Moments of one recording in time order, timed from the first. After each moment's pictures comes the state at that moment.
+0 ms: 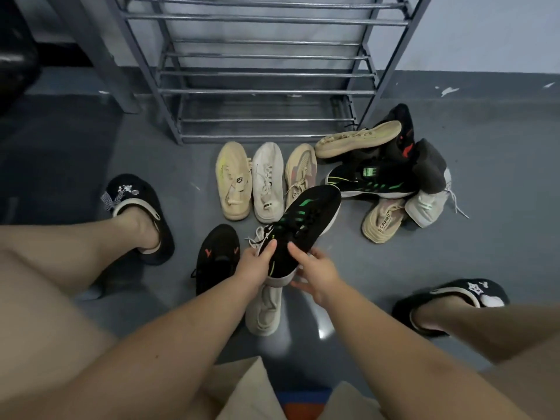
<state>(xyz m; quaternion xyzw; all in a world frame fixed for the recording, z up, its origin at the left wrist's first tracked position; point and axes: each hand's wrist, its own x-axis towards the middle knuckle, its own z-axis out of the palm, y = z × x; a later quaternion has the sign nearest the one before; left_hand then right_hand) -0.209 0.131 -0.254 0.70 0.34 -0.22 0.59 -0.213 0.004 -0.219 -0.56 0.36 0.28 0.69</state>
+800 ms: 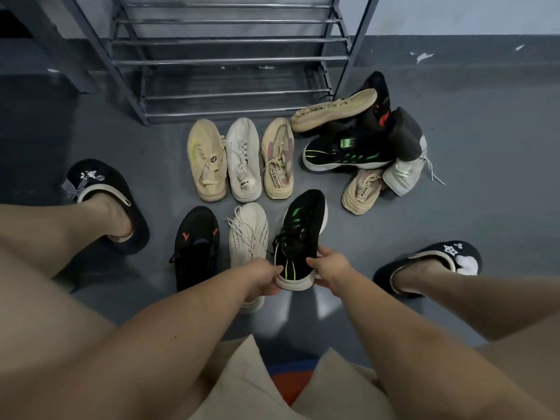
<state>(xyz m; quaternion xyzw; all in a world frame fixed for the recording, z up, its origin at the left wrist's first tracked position) -0.239 0.089 -0.277 0.63 0.33 -0.47 0.53 -0.241 -0.059 -0.248 -0.64 0.38 0.31 0.59</state>
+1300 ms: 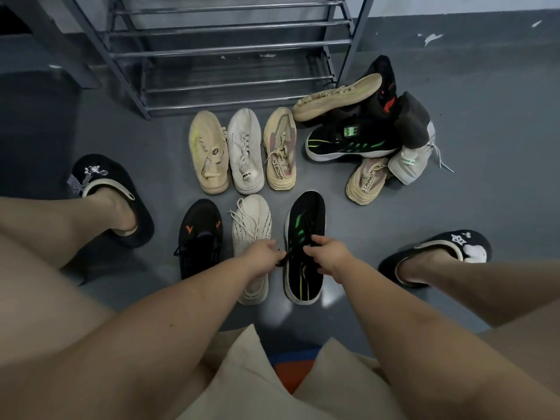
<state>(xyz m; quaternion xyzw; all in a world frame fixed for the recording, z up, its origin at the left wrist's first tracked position) -0.230 0.094 -0.268 0.78 0.19 -0.41 0.43 -0.235 -0.061 -0.259 -0.72 0.32 0.36 0.50</state>
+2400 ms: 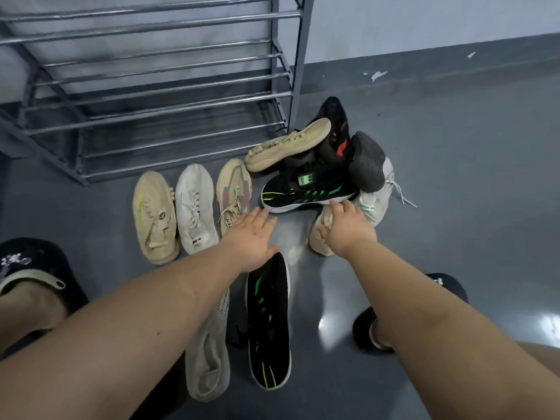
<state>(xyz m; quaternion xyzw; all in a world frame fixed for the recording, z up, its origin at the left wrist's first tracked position) -0.074 0.019 -0.229 0.93 -0.25 -0.26 -0.01 -0.091 -0.179 -0.226 -0.97 0.11 0.21 0.09</state>
